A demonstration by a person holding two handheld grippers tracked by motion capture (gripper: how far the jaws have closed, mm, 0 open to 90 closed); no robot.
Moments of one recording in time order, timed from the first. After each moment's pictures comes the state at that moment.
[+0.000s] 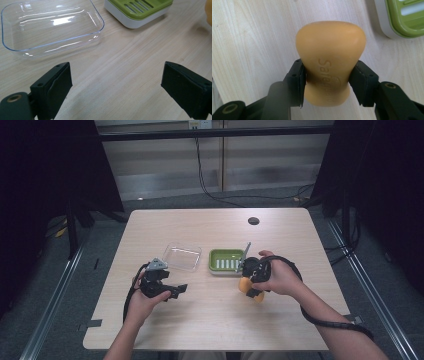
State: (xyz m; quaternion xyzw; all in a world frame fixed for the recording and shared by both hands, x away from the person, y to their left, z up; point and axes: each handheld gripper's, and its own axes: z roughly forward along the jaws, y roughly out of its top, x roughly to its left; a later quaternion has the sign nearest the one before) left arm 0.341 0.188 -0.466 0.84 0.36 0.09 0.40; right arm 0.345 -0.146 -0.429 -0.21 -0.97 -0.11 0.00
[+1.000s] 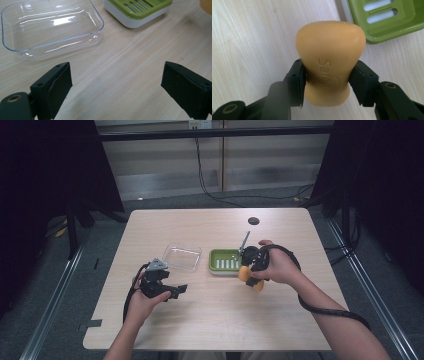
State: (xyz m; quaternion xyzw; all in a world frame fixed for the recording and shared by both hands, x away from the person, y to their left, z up) left arm 0.340 0.188 -0.466 0.84 0.36 0.09 0.40; right arm 0.370 -0.146 -0.416 -0.22 -0.97 -0.10 -0.01
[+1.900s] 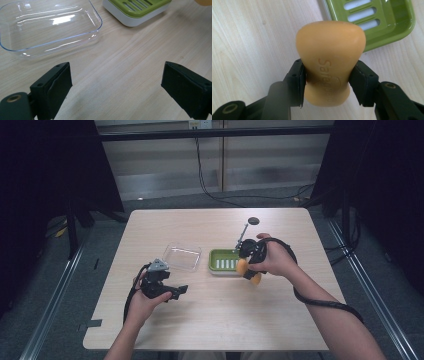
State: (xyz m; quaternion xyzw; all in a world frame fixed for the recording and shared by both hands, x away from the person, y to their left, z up) left arm 0.339 0.186 -0.466 0.84 0.36 0.09 0.39; right arm 0.390 -0.143 -0.412 -0.23 -0.97 -0.10 -0.01
